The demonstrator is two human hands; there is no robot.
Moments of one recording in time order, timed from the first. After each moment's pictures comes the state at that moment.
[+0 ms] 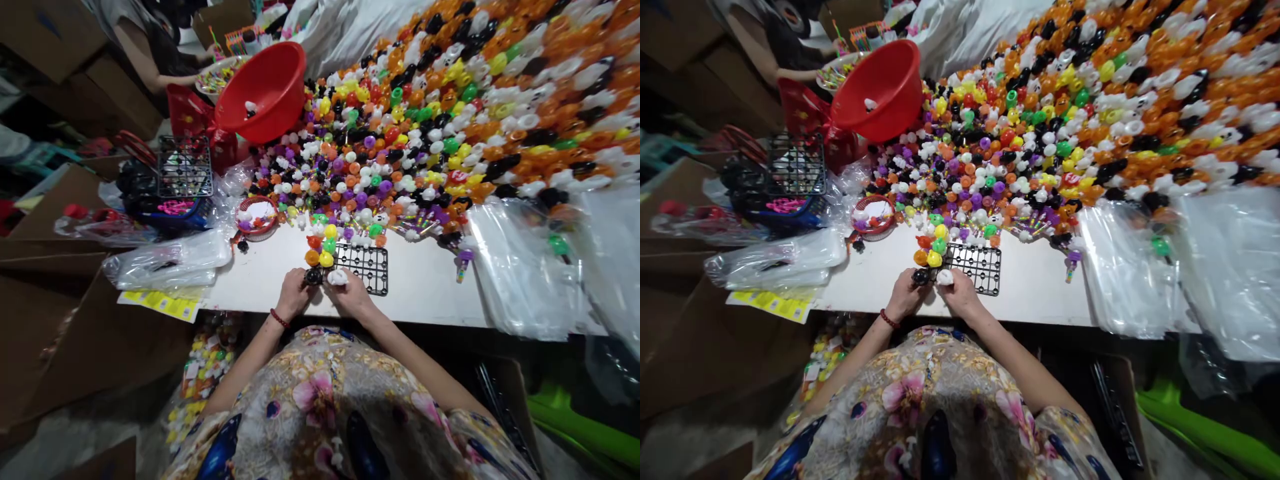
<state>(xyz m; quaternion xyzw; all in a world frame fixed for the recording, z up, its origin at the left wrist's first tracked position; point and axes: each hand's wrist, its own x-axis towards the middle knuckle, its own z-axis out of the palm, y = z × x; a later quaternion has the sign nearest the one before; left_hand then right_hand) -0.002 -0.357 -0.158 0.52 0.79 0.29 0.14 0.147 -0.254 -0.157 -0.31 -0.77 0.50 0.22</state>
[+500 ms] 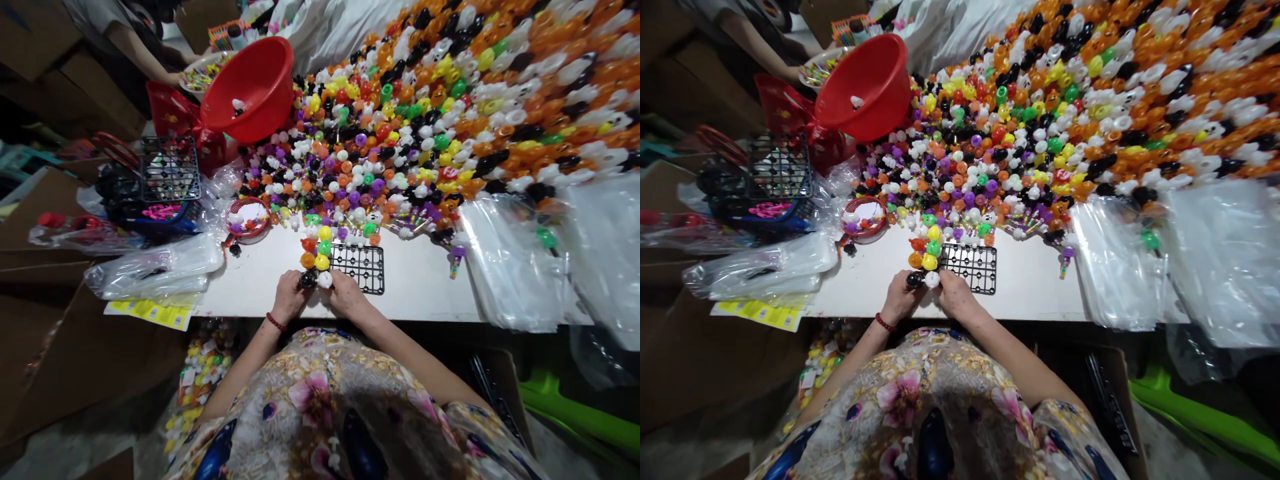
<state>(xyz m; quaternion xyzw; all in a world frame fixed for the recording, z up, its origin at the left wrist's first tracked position) -0.003 -0.357 -0.162 0.52 0.79 0.28 0.14 0.146 -0.250 -0.163 -0.27 -0.88 0.36 0.14</state>
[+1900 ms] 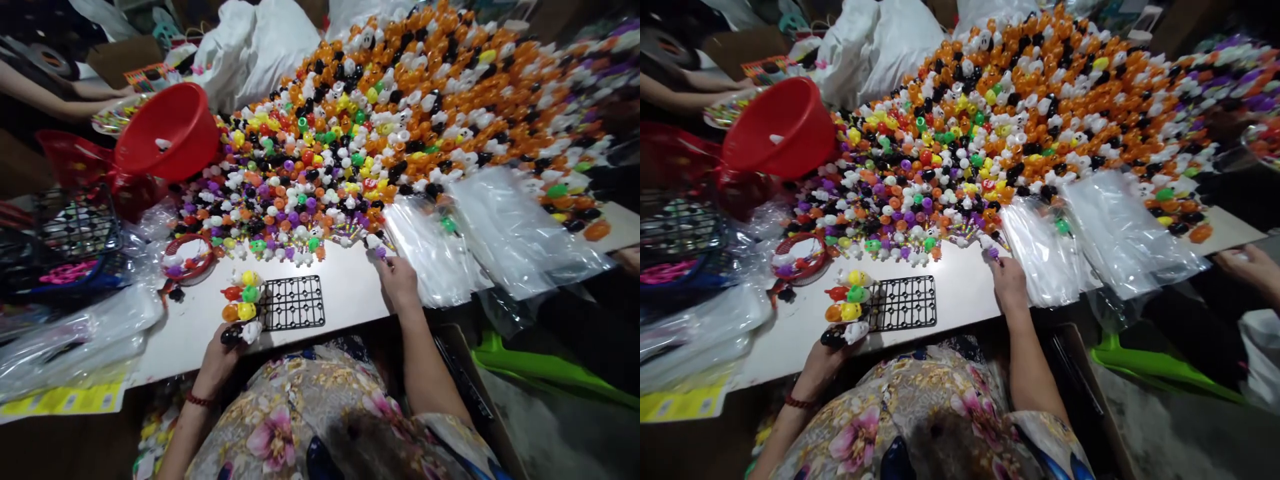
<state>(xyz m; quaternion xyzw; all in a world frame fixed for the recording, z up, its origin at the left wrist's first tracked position) -0.016 -0.412 -0.138 0.36 0.81 0.33 0.31 0.314 -0.141 -0.143 -0.62 -0.70 0.21 0.28</state>
